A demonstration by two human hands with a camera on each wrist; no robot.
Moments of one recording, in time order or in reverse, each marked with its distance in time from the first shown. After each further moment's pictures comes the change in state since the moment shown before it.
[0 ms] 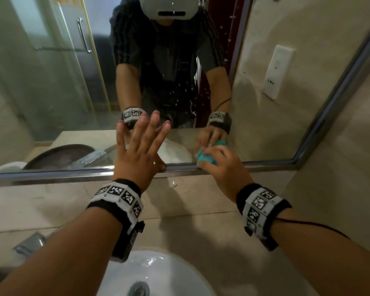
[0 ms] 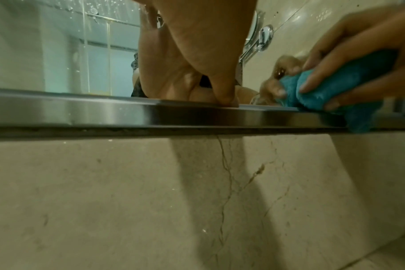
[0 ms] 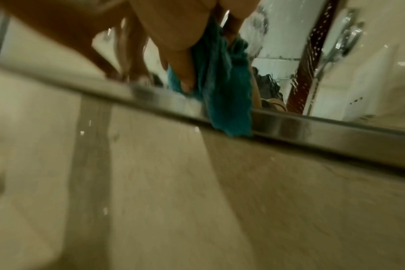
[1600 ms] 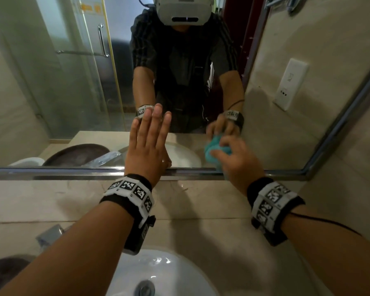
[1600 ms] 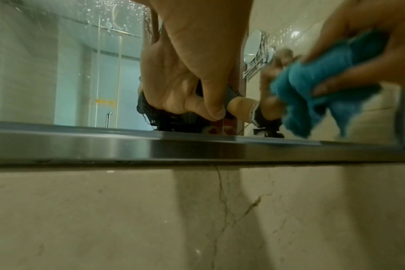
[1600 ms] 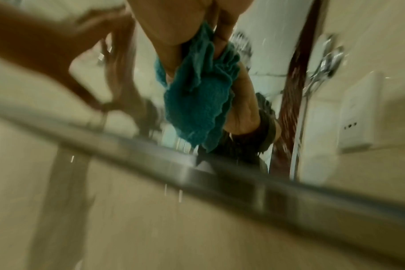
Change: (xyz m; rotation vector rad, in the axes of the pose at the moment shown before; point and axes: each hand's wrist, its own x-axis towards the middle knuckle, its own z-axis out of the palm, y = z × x) left_hand 0.009 -0.014 -0.025 -0.090 0.008 -0.140; right_hand 0.039 0.001 -0.033 0.000 -0.022 0.135
